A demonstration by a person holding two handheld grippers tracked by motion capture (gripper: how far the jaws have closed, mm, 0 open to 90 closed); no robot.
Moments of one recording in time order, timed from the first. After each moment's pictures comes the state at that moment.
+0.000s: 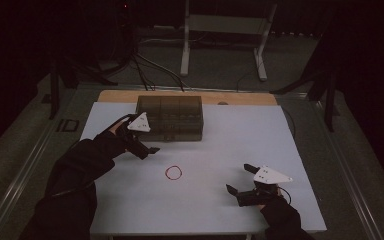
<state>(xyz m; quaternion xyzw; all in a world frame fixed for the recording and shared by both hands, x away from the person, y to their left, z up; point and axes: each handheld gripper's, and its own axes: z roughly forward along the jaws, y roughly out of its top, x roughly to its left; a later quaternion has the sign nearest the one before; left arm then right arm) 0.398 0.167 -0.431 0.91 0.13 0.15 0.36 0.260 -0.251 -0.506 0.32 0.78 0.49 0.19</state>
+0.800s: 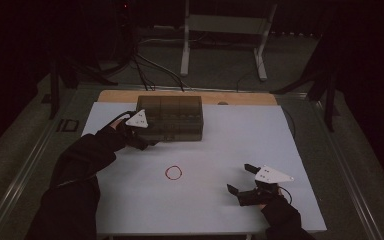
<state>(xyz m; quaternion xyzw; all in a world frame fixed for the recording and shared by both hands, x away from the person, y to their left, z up) 0.424 0.174 -0.456 0.91 0.13 0.15 0.36 0.261 -0.254 -0.506 0.33 0.78 0.50 0.18</state>
